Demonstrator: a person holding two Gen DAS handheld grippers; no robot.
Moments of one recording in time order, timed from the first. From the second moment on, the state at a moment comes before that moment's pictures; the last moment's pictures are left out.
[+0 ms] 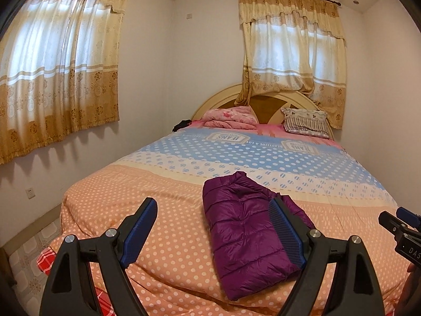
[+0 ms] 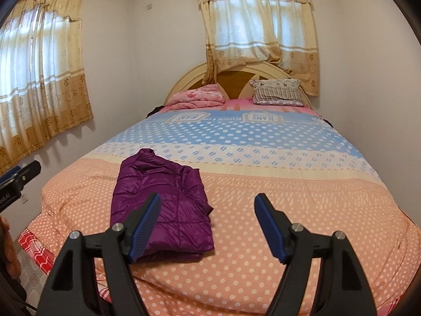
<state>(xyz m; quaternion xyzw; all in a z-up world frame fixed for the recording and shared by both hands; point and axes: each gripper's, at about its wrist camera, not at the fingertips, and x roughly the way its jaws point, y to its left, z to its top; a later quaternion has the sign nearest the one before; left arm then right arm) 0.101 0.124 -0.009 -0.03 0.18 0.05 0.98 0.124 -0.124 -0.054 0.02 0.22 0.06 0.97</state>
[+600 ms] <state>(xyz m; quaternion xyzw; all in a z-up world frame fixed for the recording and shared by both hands) 0.102 0.127 -0.007 -0.03 0.18 0.05 0.98 0.121 -0.121 -0.055 0.02 0.22 0.07 0.97</state>
